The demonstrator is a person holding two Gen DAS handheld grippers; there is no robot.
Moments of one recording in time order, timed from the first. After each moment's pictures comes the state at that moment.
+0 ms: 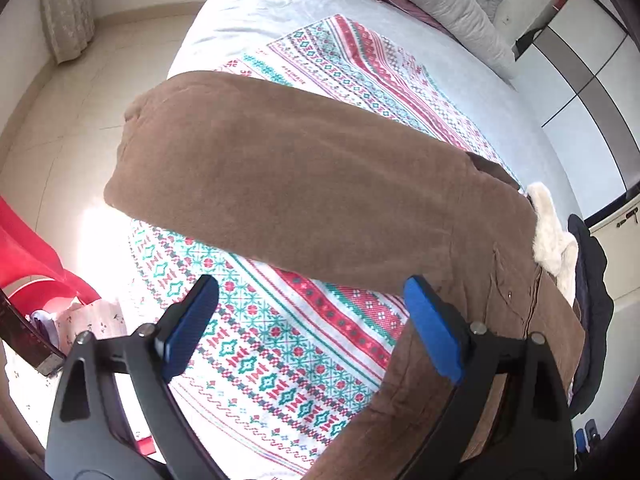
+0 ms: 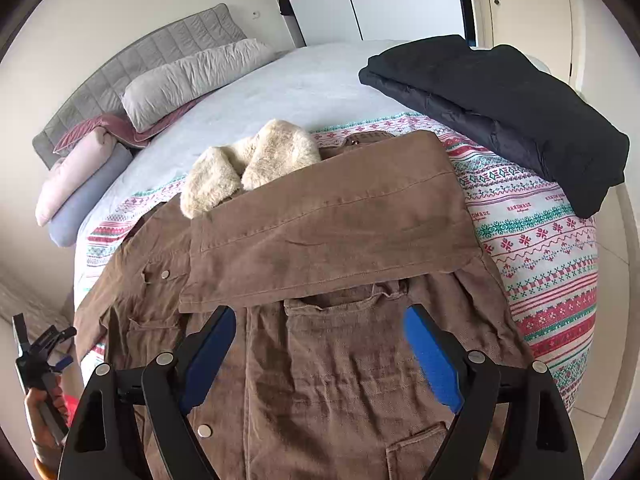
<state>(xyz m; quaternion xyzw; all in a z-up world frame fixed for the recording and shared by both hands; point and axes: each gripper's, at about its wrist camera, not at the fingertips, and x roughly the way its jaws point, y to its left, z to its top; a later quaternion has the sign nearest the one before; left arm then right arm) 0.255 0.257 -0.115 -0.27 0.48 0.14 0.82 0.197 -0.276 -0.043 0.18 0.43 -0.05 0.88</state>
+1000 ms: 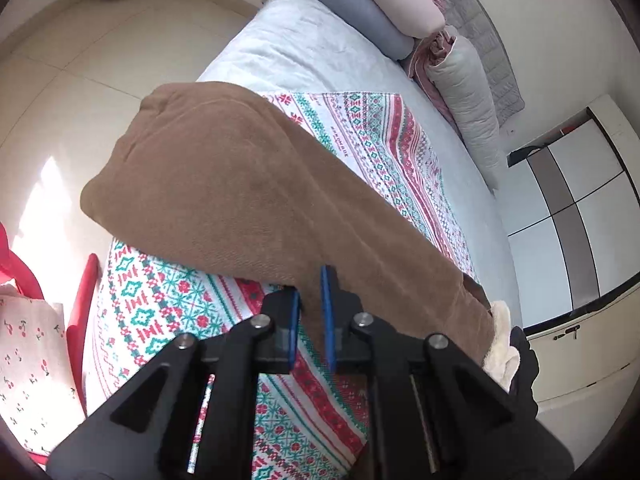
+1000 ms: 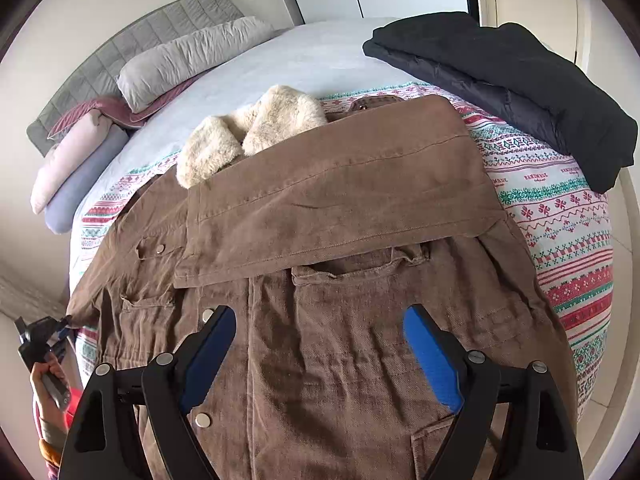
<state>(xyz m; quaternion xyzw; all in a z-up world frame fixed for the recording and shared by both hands) 0.253 0.313 -0.136 -0.42 0.35 0.15 0.83 0.202 -0.258 -0.068 0.19 0.46 -0.04 0.87</state>
